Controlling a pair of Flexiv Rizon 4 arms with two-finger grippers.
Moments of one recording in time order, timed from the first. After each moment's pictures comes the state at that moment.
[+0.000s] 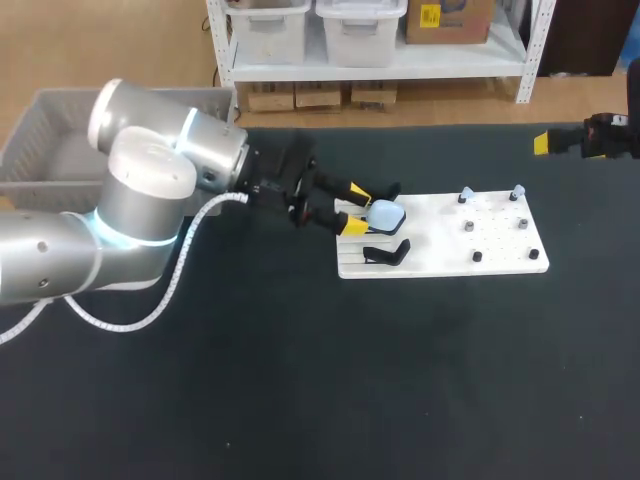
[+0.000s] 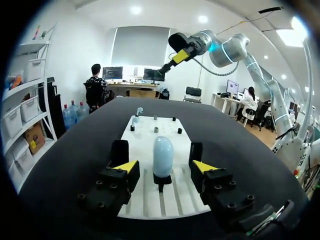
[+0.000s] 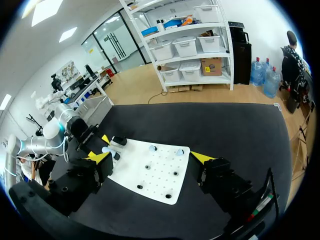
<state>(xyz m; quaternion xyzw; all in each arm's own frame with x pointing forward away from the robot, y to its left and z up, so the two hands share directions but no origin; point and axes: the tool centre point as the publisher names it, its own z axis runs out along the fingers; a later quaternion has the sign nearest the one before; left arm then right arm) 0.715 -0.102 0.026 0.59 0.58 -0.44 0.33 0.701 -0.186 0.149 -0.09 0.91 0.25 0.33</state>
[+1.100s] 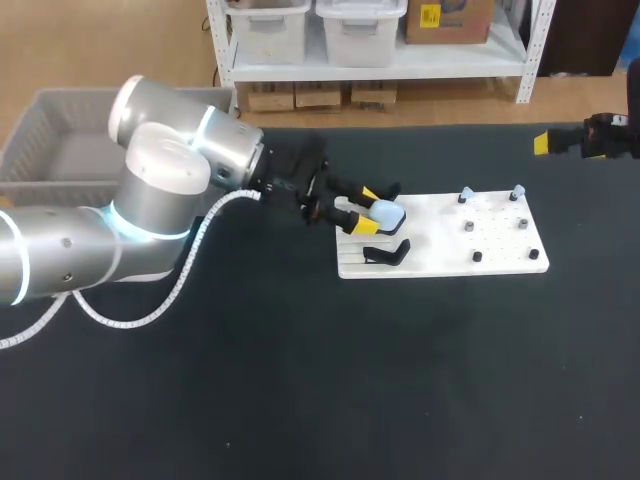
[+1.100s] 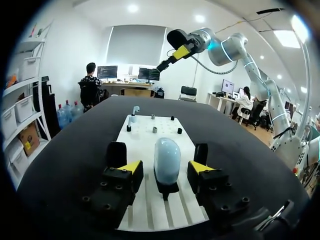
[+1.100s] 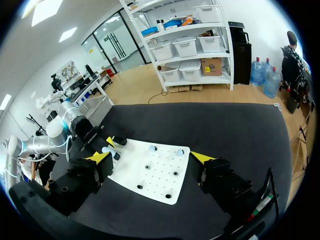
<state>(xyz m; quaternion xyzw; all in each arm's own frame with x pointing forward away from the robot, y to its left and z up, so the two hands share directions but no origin) 0.718 -0.118 0.016 0.60 0.57 -0.46 0.31 0.701 -0.186 0.149 -0.09 0.91 0.25 0.33</state>
